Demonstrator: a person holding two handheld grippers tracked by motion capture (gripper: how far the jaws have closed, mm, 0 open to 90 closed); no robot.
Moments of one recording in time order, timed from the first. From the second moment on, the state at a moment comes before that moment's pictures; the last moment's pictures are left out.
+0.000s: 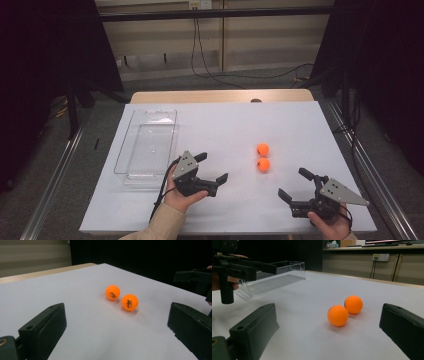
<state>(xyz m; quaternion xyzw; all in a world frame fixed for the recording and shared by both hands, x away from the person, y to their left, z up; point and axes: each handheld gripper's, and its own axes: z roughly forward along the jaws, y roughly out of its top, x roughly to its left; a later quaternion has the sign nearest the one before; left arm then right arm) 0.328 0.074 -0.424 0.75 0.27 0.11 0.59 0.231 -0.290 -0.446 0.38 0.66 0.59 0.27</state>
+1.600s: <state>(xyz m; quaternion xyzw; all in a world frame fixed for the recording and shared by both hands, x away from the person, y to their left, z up) 0.334 0.044 -0.428 0.77 0.25 0.09 0.58 0.231 -0.291 -0.446 0.38 0.67 0.58 0.27</state>
